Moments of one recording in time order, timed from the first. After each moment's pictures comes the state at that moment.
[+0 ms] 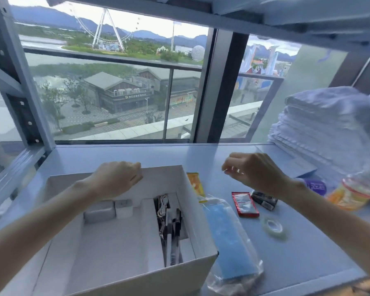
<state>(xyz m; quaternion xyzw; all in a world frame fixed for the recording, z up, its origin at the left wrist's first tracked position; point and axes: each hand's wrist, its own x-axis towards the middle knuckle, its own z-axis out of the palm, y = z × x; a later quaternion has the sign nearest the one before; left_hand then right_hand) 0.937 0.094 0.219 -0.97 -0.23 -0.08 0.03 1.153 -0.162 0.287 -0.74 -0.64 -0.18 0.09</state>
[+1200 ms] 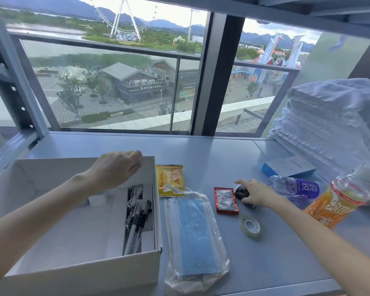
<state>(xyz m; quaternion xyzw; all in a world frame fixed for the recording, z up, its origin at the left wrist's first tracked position) 0.991 0.047 0.207 -0.96 -0.20 -0.17 0.04 1.317 -0.211 0.161 -0.89 -0.43 0.14 -0.06</state>
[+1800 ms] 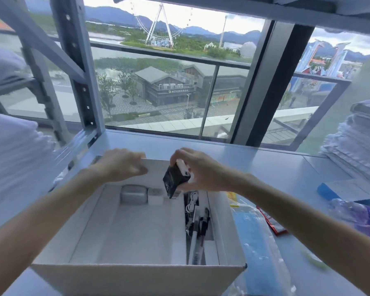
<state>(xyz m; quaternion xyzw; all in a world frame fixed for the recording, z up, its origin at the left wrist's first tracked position) 0.888 0.128 0.212 -0.94 -0.33 -0.09 0.00 1.069 -0.045 0.271 -0.60 -0.78 0.10 0.16</state>
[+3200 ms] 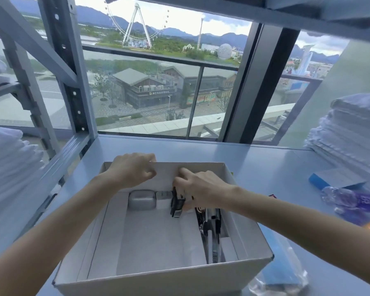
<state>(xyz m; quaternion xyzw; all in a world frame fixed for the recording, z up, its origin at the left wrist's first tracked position) 0.884 0.125 0.217 -0.94 -0.31 -0.09 -0.04 1.036 -0.026 0.224 -0.67 -0.74 -0.04 -0.10</state>
